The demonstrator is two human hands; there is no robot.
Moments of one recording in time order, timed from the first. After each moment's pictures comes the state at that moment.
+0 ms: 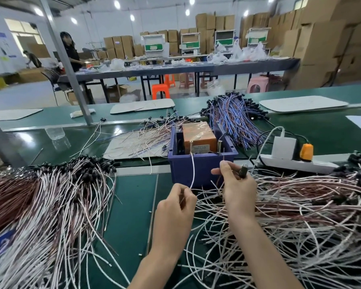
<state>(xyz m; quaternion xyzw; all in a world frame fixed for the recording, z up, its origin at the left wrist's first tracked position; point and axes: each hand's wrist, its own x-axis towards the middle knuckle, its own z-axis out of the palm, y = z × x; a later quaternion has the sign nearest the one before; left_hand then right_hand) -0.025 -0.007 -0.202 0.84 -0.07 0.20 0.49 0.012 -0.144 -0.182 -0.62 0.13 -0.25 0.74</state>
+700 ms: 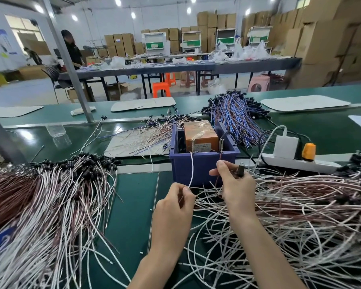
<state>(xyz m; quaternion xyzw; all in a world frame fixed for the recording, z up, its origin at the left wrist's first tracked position) -0.025 -0.004 -0.203 0.85 -0.04 0.20 0.48 0.016 -0.143 -0.183 -0.63 0.12 -0.21 0.74</state>
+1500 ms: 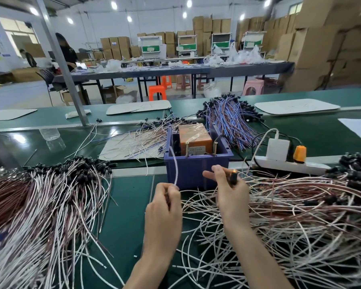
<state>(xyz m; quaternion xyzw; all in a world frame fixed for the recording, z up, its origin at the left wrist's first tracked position) -0.025 -0.003 -0.200 0.81 -0.03 0.24 0.53 -0.003 -0.139 -0.181 -0.64 0.10 -0.20 0.74</state>
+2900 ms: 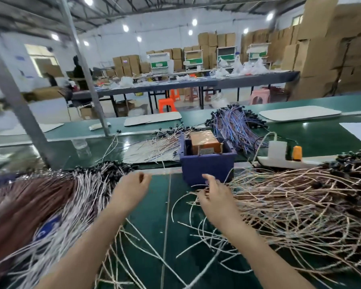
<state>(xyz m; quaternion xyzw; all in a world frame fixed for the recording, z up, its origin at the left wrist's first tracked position) 0.001 0.124 -0.148 0.95 0.03 0.12 0.27 -0.040 -0.116 -0.189 -0.93 -0.04 -0.14 0.35</state>
